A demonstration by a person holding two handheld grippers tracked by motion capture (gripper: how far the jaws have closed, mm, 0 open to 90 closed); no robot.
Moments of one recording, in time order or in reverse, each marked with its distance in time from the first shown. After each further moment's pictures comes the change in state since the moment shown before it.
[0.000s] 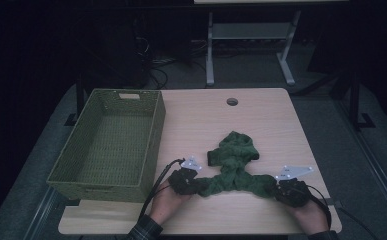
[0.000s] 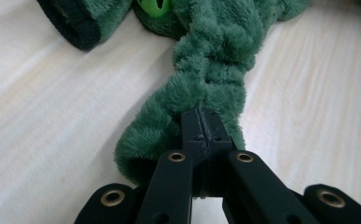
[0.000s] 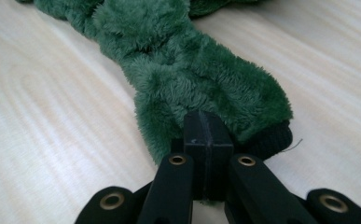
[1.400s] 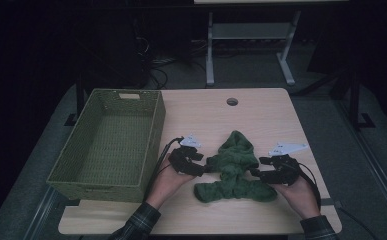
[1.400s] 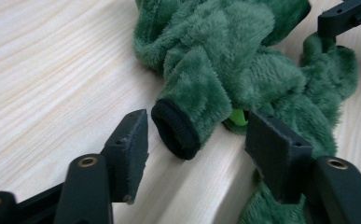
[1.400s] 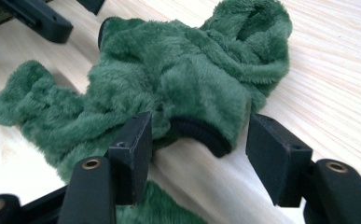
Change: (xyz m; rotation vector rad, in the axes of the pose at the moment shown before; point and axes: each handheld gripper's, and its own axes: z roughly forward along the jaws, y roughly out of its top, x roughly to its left) left arm 0.032 0.049 -0.011 -0.080 0.085 0.020; right arm -0.011 0.065 0.001 -0.122 0.009 0.023
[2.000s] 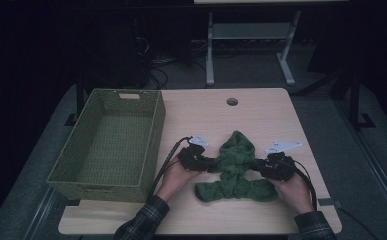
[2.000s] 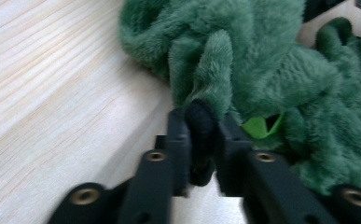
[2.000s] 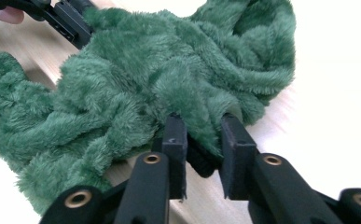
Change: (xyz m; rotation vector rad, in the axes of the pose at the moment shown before) left arm 0.012 0.003 0.034 0.033 -0.082 0.023; right arm -0.012 -0.003 0.020 0.015 0.004 -0.001
